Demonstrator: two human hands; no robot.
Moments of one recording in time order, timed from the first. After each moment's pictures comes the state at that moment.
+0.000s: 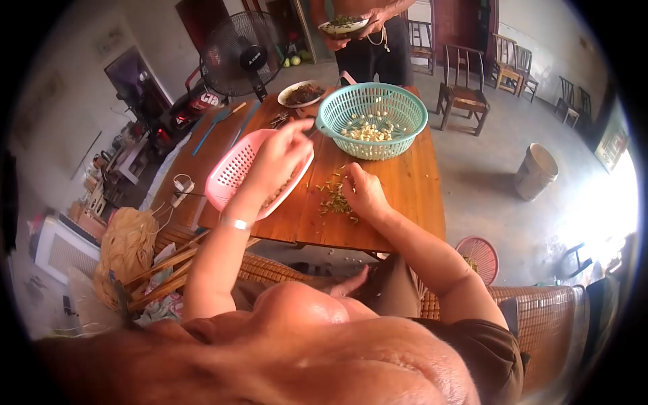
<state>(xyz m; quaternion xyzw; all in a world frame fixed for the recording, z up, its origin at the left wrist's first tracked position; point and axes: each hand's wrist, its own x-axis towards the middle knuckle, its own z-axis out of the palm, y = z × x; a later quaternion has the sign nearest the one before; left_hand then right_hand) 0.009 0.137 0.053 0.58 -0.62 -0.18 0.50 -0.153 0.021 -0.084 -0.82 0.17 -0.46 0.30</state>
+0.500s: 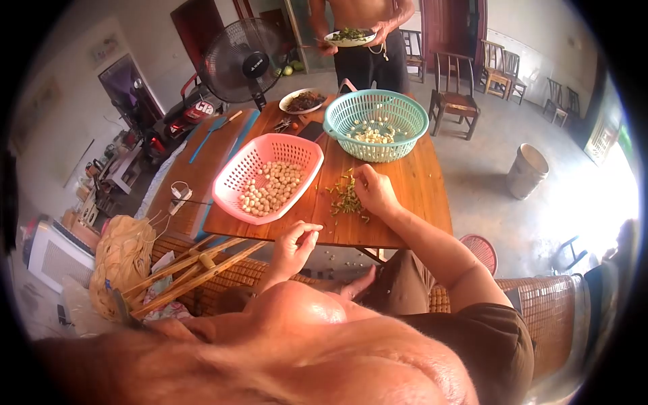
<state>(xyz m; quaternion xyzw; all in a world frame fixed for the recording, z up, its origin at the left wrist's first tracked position) -0.007 0.246 -0.090 0.55 -0.62 -0.13 0.55 -0.152 0.026 -0.083 -0.83 0.21 -0.44 0.28</state>
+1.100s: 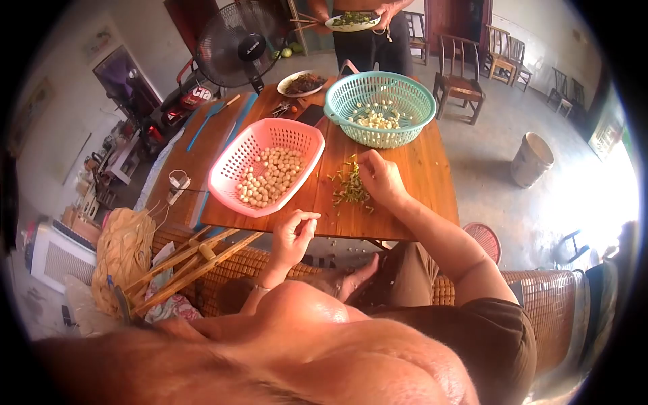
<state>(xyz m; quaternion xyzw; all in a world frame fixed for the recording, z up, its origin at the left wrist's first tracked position) -0.001 0.240 -0.096 0.57 -0.59 -0.11 0.56 -0.154 0.020 -0.087 -0.83 0.20 -0.45 0.28</state>
